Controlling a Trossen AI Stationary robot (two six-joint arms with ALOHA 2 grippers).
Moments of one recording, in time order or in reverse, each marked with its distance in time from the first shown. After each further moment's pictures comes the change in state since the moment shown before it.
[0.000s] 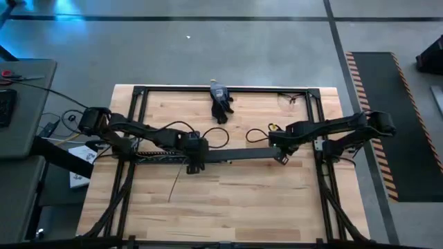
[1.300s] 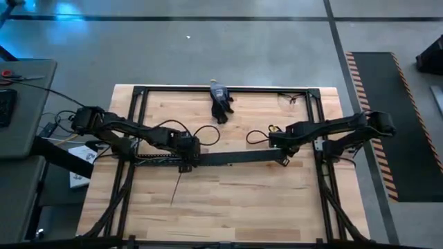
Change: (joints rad) left arm 0.026 -0.098 -0.157 0.068 0.053 -0.050; right arm 0.004 -0.001 0.000 -0.028 -0.037 -0.008
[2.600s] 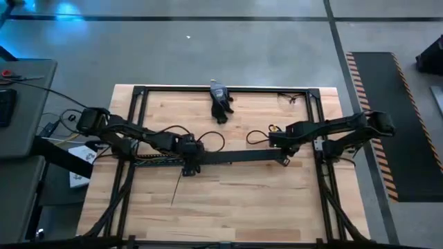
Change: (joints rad) left arm -0.061 0.074 0.098 -0.064 -0.088 -0.013; right arm -0.001 0.001 0.000 -0.007 0.003 -0.025
